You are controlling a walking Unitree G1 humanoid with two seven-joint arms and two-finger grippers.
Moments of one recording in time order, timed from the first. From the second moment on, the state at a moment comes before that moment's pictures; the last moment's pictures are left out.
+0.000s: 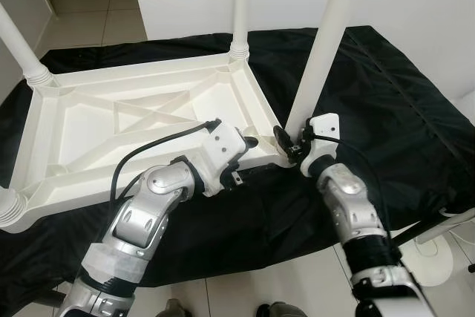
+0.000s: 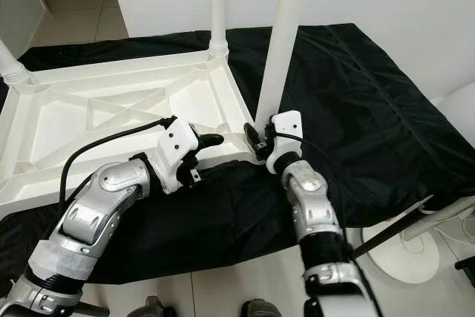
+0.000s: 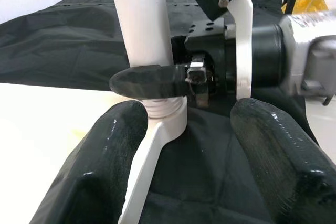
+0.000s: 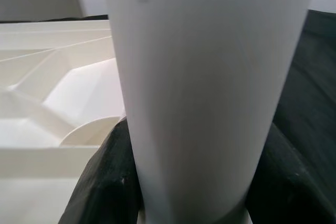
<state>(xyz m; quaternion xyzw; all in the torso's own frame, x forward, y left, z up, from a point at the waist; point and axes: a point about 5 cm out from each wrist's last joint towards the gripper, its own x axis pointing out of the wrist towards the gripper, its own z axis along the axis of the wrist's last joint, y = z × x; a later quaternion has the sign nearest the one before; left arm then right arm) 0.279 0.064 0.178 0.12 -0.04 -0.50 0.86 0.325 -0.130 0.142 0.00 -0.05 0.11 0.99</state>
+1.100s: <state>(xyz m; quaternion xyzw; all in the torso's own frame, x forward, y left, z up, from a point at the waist) 0.272 0.061 0.166 0.12 -0.03 -0.50 0.85 0.300 -0.136 0.152 -0.02 -0.05 0.19 0.98</state>
